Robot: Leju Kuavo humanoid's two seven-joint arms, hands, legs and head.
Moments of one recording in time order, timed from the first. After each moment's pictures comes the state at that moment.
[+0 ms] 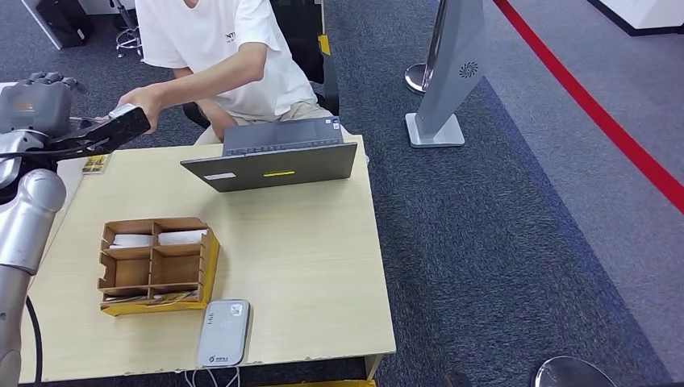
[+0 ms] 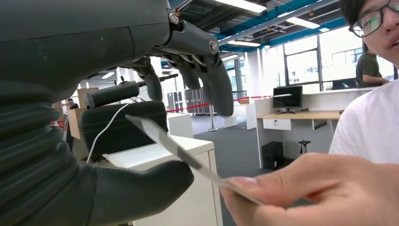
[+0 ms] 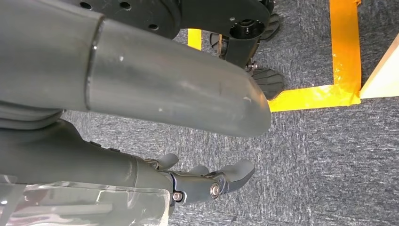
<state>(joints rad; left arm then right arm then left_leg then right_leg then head) -1.00 0.26 -0.36 -0.77 -1.00 0.08 0.07 -0.14 0.11 -0.96 -0.22 0.92 -0.03 -0.06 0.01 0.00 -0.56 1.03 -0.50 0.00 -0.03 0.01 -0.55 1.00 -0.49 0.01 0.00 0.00</state>
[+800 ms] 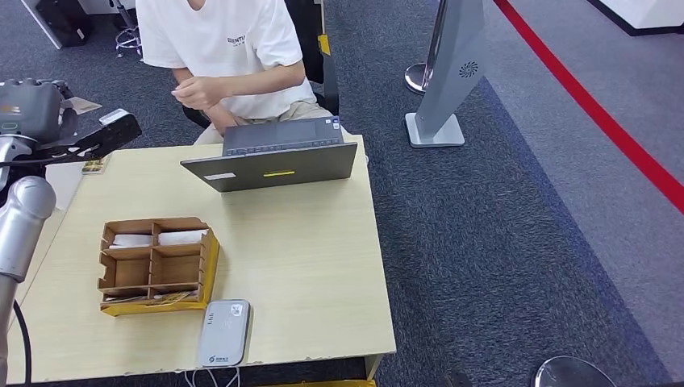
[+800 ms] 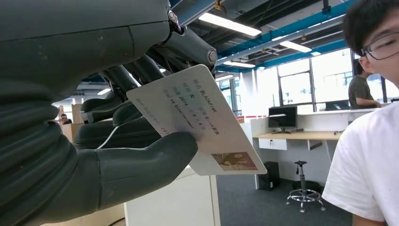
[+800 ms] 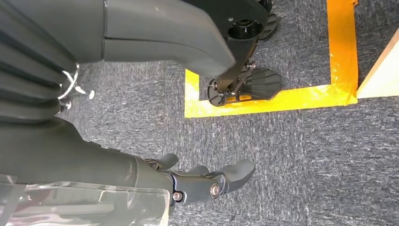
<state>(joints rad) -0.98 0.31 -0.39 -0.79 -1.00 0.16 0.02 -0.14 0.11 -0.96 -0.22 0.92 -0.03 -0.08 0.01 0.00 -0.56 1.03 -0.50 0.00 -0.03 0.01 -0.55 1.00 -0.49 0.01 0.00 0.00</state>
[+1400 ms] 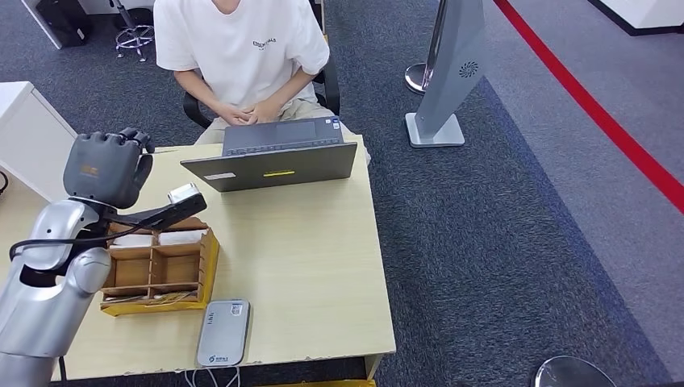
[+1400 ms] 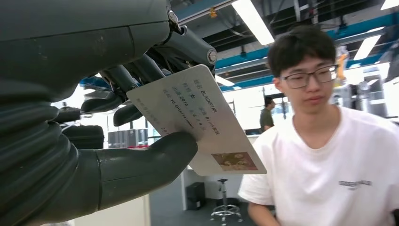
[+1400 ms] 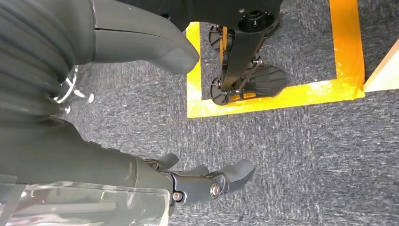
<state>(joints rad) -0.61 0.31 -0.48 -1.31 -1.00 0.16 0.00 -0.09 0.11 -0.97 -0.22 0.87 -0.04 -0.12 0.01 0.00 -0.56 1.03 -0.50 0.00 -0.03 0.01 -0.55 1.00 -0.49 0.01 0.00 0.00</state>
